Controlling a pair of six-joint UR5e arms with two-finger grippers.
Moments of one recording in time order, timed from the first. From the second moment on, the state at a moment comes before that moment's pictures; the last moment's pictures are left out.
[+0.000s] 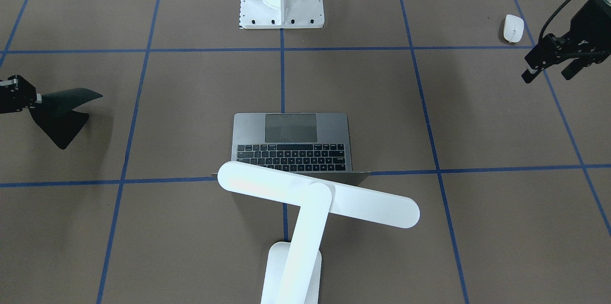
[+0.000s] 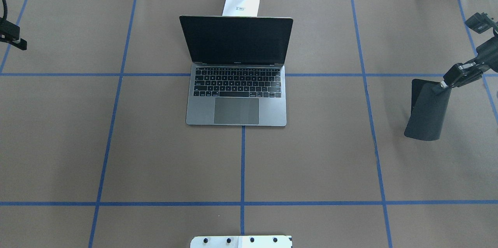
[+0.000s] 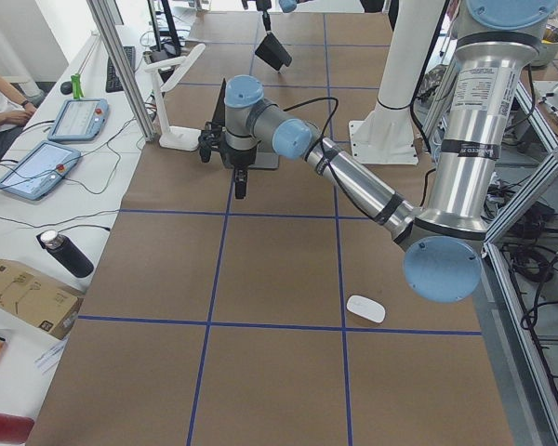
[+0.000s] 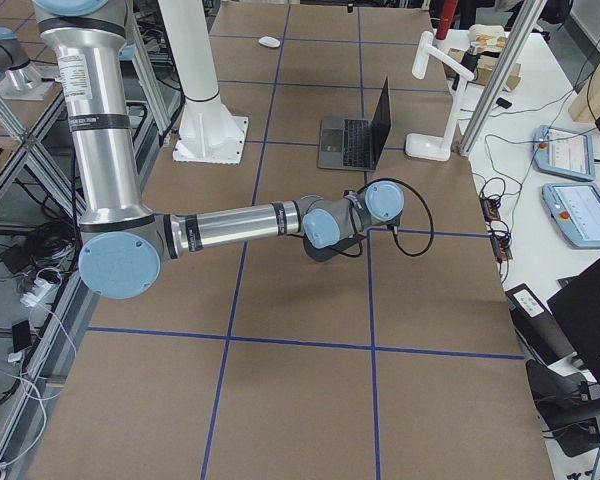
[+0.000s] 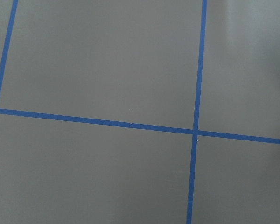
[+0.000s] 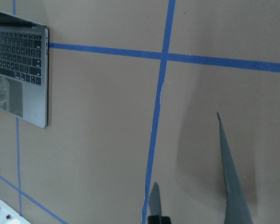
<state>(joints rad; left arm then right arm) -1.23 -1.72 -2.07 -1.47 -2.27 -0.72 1.29 -1.45 1.61 -1.32 2.85 0.44</state>
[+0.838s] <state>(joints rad) -1.23 -1.72 -2.08 -1.47 -2.27 -0.72 1.17 -1.33 1.60 -1.32 2.71 0.85</state>
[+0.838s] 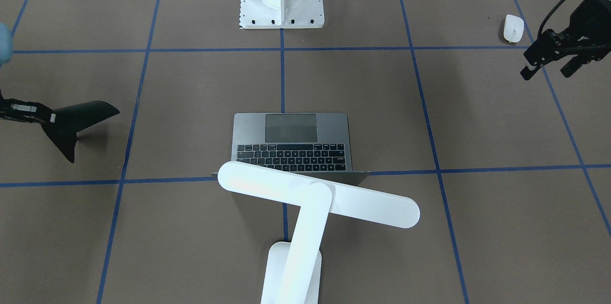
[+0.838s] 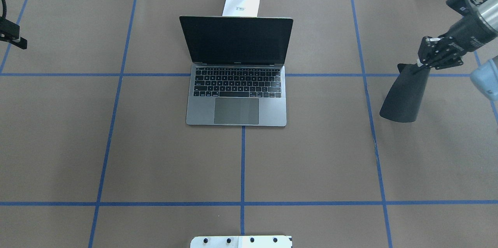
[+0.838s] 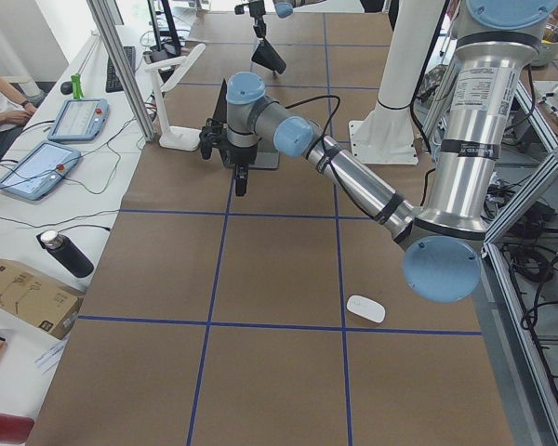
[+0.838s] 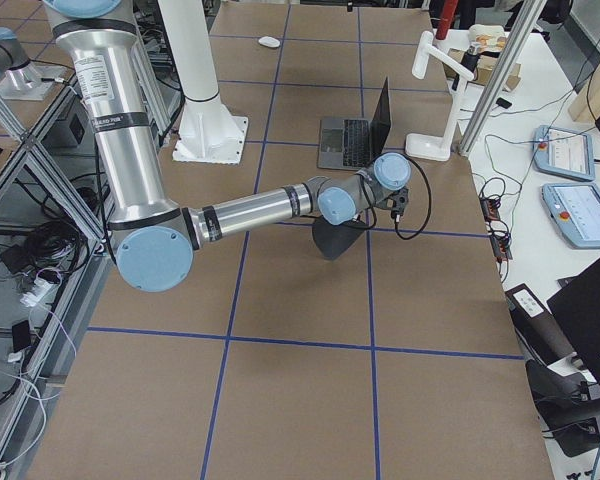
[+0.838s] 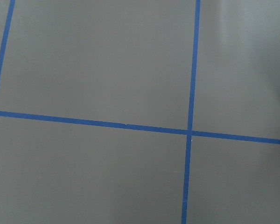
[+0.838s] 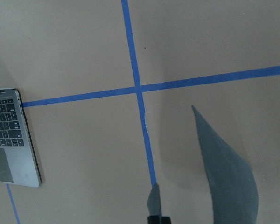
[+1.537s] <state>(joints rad) -1.23 -1.72 -2.07 -1.47 -2.27 -0.72 1.06 -1.07 1.37 -1.31 2.63 1.02</state>
